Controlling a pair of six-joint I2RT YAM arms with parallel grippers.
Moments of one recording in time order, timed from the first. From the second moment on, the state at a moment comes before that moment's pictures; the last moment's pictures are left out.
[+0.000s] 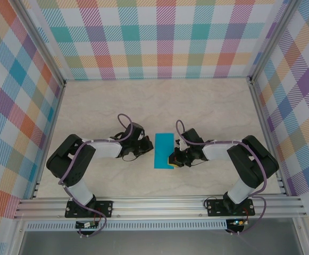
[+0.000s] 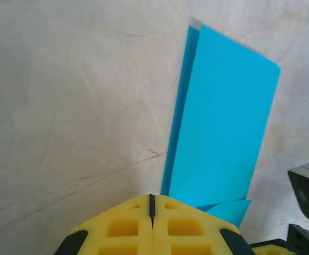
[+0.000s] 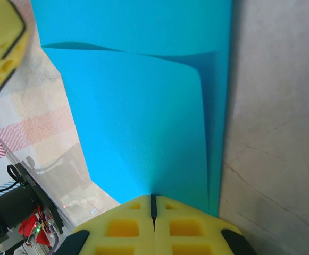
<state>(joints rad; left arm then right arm) -0.61 1.68 0.75 0.06 0.27 -0.96 0.60 1.63 0.62 -0.08 -0.64 0.81</state>
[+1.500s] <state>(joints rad) -0.62 1.75 0.75 0.16 0.36 -0.93 0.60 1.64 0.62 -0.08 -0.64 0.81</state>
